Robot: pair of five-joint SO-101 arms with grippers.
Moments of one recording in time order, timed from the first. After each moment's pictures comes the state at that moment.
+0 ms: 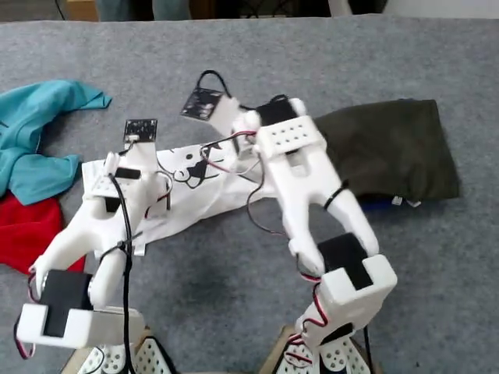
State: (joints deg) left arm 0.3 -7.1 45.9 45.5 5.8; right arm -21.8 12.4 -0.2 73.5 42.7
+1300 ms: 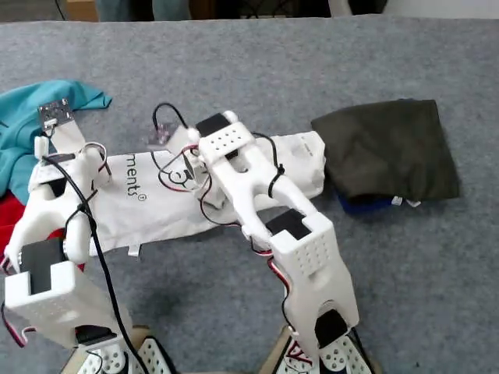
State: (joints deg) left arm -21.3 8.2 28.8 35.3 7.5; right arm -31.5 37.1 -14.8 83.6 32.3
